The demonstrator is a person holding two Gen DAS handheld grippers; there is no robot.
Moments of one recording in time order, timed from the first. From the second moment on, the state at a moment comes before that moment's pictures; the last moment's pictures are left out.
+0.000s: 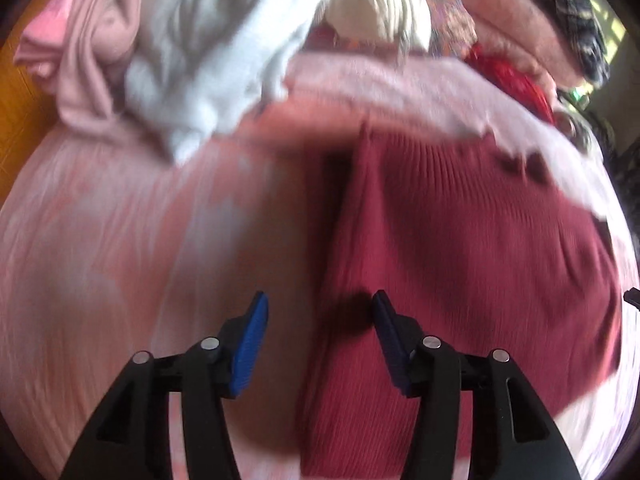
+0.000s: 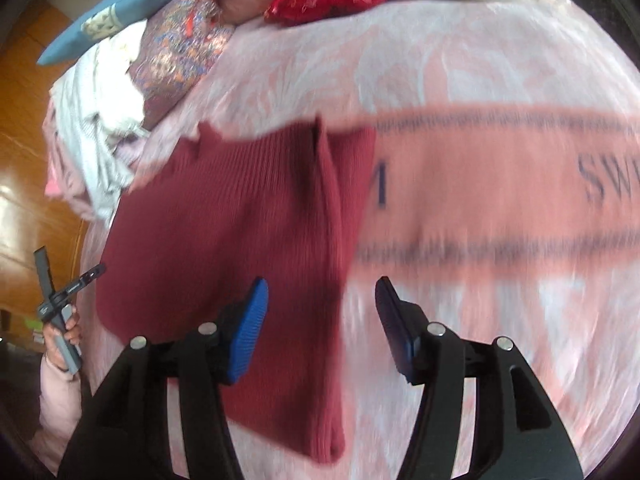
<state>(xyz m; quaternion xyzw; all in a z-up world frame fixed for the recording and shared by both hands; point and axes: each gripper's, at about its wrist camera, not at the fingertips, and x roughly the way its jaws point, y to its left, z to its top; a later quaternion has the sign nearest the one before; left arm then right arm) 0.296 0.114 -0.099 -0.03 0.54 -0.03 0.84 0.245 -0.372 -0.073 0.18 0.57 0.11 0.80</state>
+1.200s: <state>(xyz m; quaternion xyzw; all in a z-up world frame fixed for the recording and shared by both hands) 0.240 0.101 -0.115 -0.05 0.57 -0.10 0.81 0.177 -0.355 -0.085 0.17 0.58 0.19 0.77</state>
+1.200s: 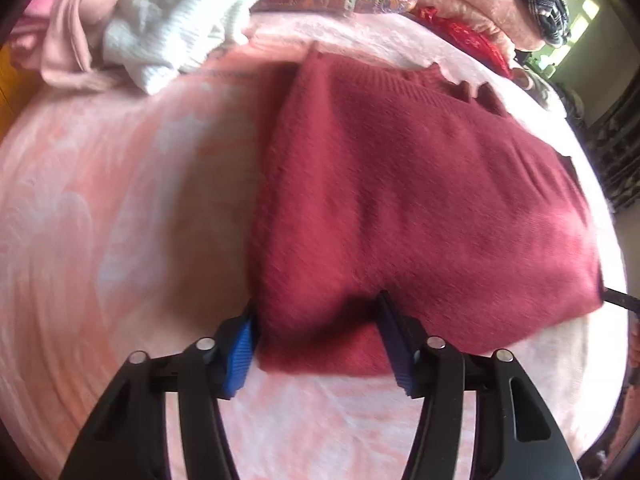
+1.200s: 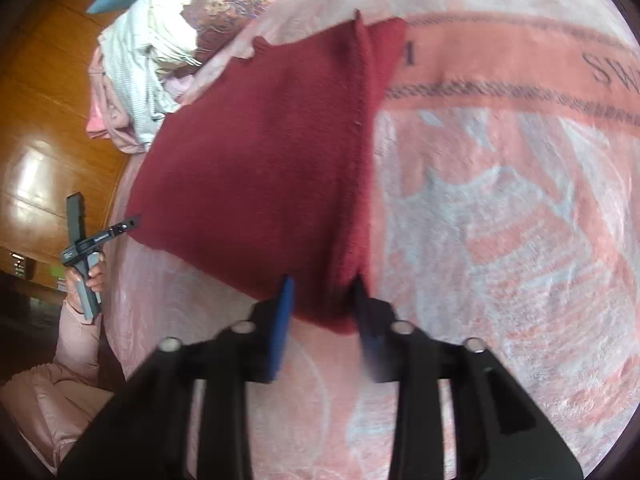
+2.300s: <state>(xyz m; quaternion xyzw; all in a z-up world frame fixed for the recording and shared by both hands) 0.281 -0.001 -0.065 0.02 0.52 -0.10 0.85 0.264 -0.337 -0.078 0.12 0.62 0.08 0.78</state>
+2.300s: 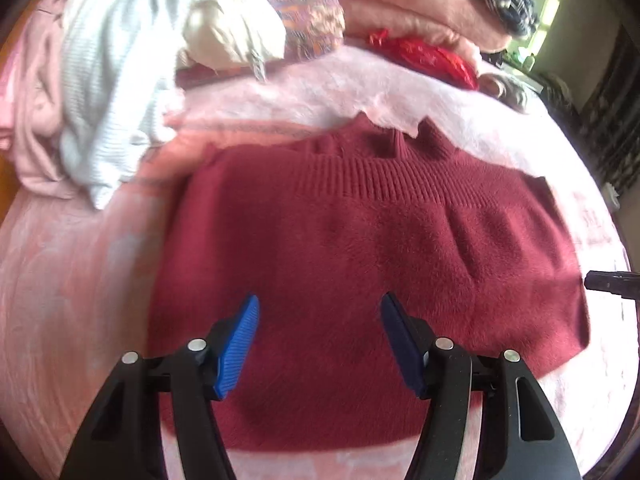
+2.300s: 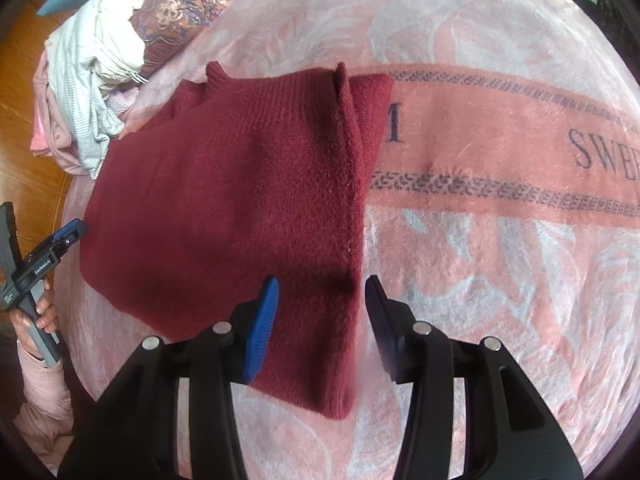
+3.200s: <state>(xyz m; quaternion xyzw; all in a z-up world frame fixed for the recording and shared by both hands) 0.294 -0.013 -0.120 0.02 0.55 -0.08 0.83 0.266 -0.324 -0.115 0.09 0.64 0.06 0.76</state>
